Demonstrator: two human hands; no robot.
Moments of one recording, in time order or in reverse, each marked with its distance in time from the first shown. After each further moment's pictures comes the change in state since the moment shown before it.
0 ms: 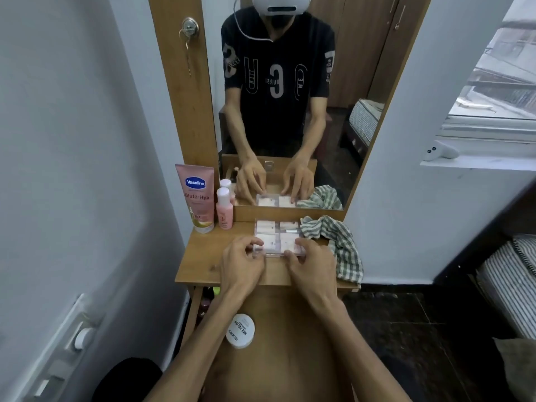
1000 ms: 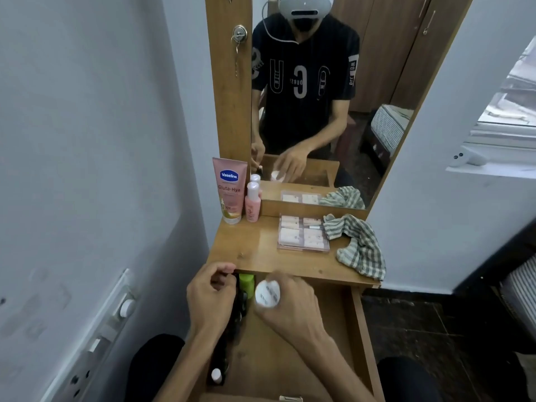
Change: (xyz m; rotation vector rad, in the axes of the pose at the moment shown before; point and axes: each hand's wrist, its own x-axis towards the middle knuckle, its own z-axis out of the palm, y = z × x) left_hand -0.083 -0.030 -0.092 -0.202 0.284 -0.103; right_hand -0.092 -0.056 0.017 -0.024 -0.312 -0.204
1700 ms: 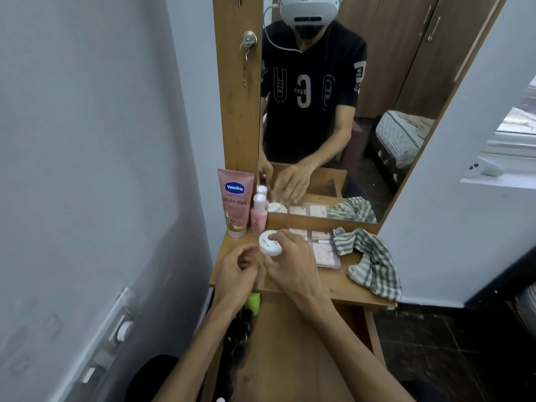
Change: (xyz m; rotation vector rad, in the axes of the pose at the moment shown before) left_hand 0.063 0.023 0.040 0.011 -0.252 -0.025; right_hand 0.106 -0.009 -0.009 -0.034 0.269 -0.204
